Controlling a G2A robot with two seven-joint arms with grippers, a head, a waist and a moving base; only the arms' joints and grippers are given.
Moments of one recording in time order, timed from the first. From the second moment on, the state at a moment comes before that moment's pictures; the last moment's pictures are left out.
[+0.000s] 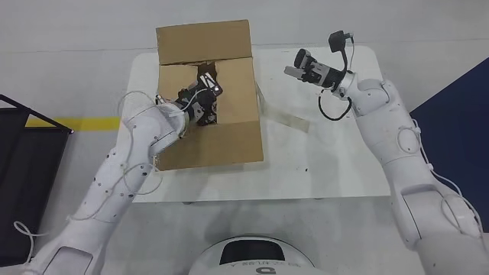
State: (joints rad) left arm 1.13 -1.14 -1.09 -1.71 1.43 -0.46 -0.82; right arm -0.76 -1.22 1.16 -0.84 -0.34 -0.97 0.49
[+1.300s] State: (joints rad) left arm 1.25 -1.08 -1.24 -1.81 1.15 -0.62 -0.77; right arm -0.70 -1.22 1.09 -0.78 -0.25 -1.01 0.52
